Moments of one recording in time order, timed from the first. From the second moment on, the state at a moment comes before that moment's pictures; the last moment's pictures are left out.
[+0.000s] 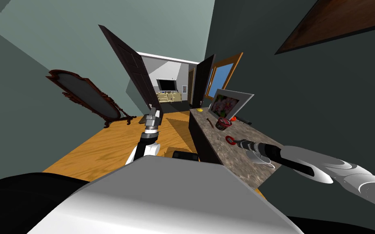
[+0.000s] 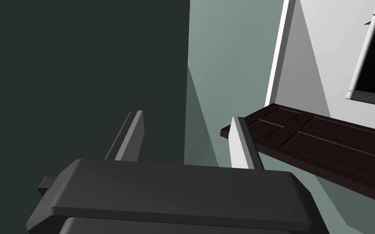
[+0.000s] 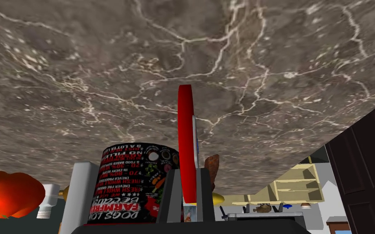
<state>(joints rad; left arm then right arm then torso) 0.51 0.03 -0.07 -2.36 -0.09 -0.39 -0.09 0.50 -1.62 0.20 -1.51 0.51 -0.48 -0.21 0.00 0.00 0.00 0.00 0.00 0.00</state>
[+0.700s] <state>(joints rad) 0.51 0.03 -0.07 -2.36 -0.09 -0.39 -0.09 0.43 -1.70 0.21 -1.44 0.46 -0.59 -0.22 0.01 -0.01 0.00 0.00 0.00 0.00</state>
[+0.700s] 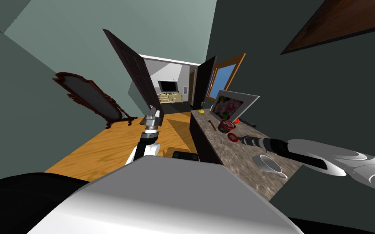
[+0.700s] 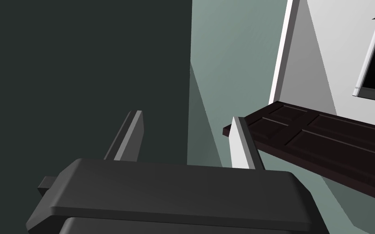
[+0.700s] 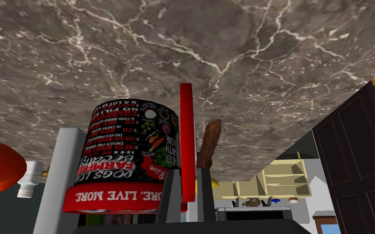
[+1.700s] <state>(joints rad) 0.51 0.03 -0.07 -2.36 -0.09 -0.39 -0.09 0.34 -1.84 0.22 -1.30 0.37 -0.78 -0.26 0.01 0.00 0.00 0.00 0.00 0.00</state>
